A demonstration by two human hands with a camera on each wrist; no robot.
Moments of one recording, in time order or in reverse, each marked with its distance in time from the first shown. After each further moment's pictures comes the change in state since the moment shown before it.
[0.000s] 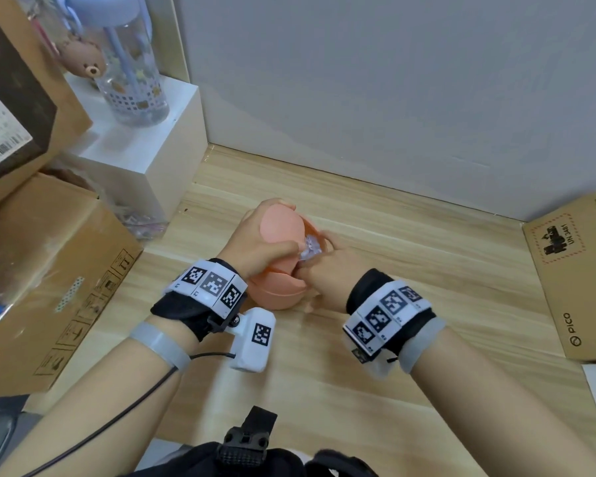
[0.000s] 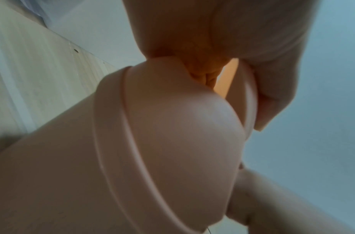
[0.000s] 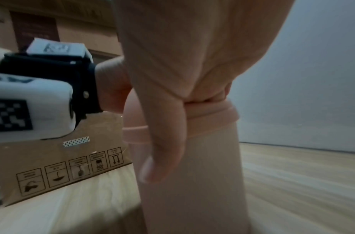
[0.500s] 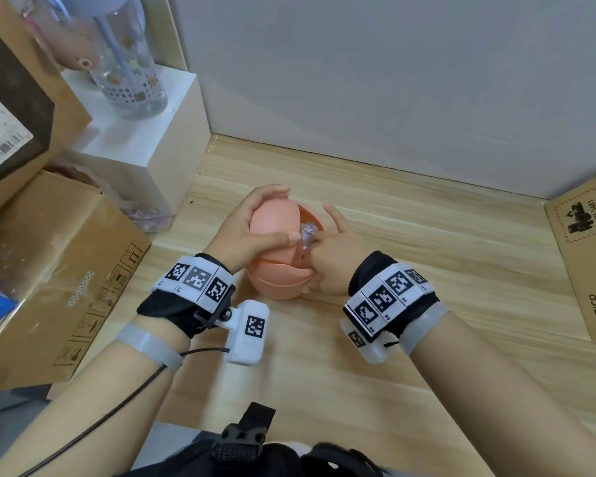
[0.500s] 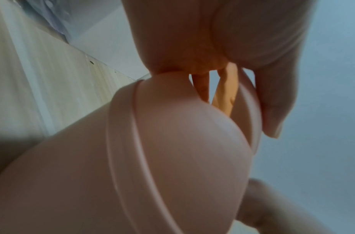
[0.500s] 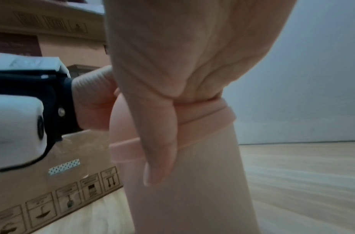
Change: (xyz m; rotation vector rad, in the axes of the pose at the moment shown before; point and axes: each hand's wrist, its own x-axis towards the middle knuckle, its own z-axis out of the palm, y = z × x) left_hand -0.009 -0.004 -0.015 -0.081 -0.041 0.138; right_hand 0.006 0.000 0.003 0.014 0.073 0.005
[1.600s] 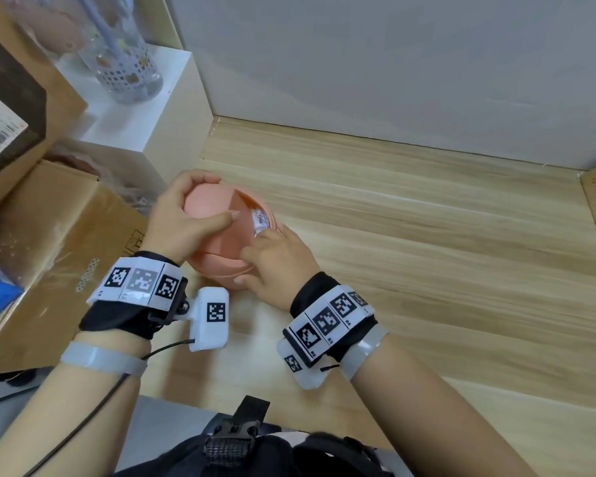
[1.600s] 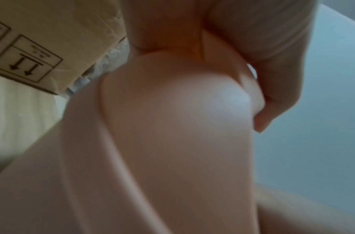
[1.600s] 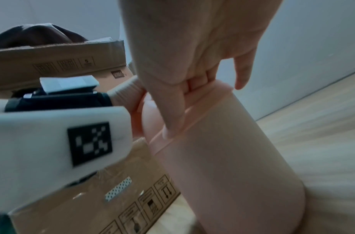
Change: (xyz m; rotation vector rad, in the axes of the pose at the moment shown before) left_hand -0.025 -0.004 -0.048 0.269 0.333 -0.059; right_hand 0.029 -0.069 0.016 0.486 0.400 0.025
